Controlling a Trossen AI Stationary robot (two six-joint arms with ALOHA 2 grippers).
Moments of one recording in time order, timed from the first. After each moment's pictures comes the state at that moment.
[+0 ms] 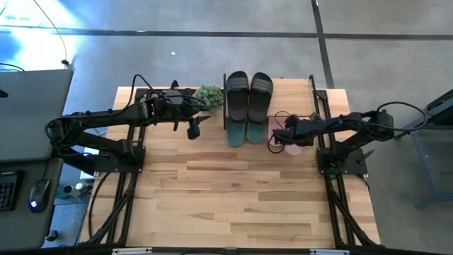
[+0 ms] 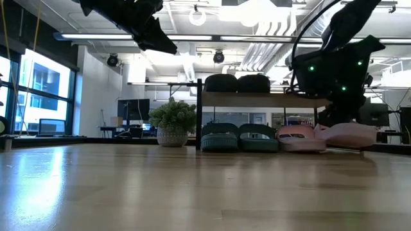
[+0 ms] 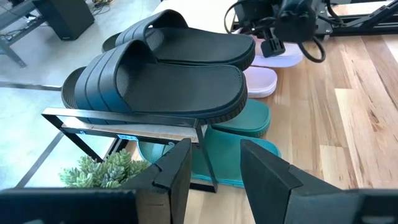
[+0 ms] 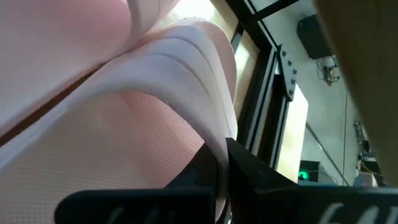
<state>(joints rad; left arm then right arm) 0.44 1.16 0.87 -0.18 -0.02 0.20 -0.21 1.44 0.65 -0.99 0.84 0.77</state>
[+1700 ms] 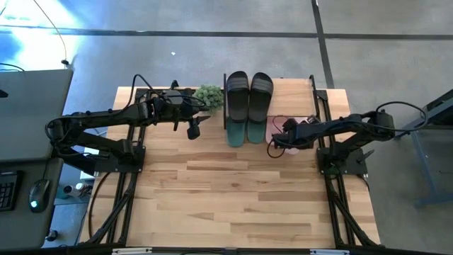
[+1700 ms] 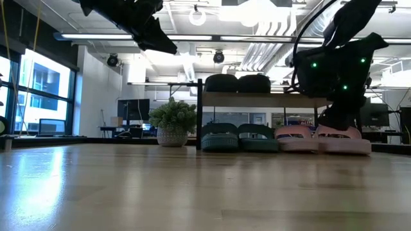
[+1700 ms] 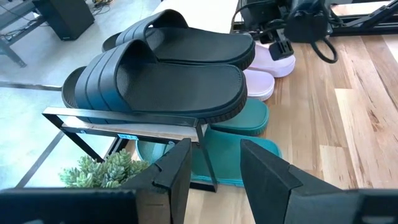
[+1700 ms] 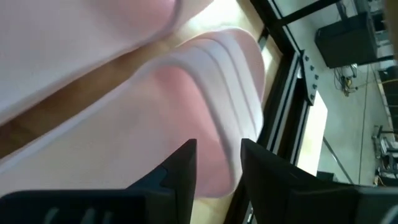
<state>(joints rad) 0.44 1.16 0.87 -0.18 -0.02 0.20 -0.15 1.44 0.65 -0.99 0.79 0.77</state>
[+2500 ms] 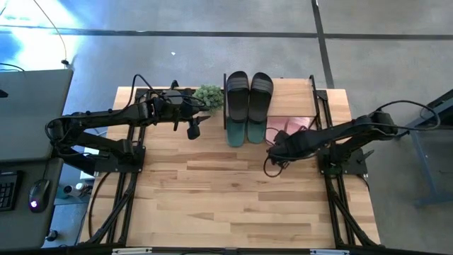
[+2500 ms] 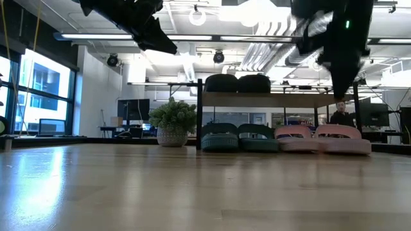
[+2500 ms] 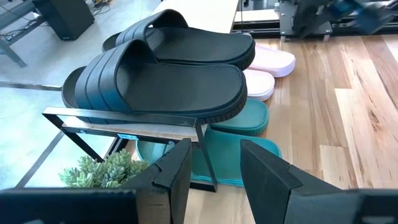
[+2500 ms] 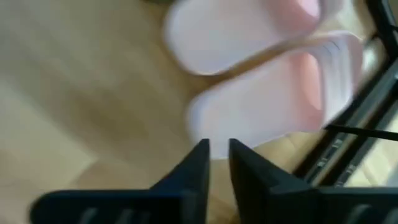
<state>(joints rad) 0.44 1.16 0.87 -0.18 -0.02 0.20 0.16 1.43 1.03 -1.30 0.41 0.88</state>
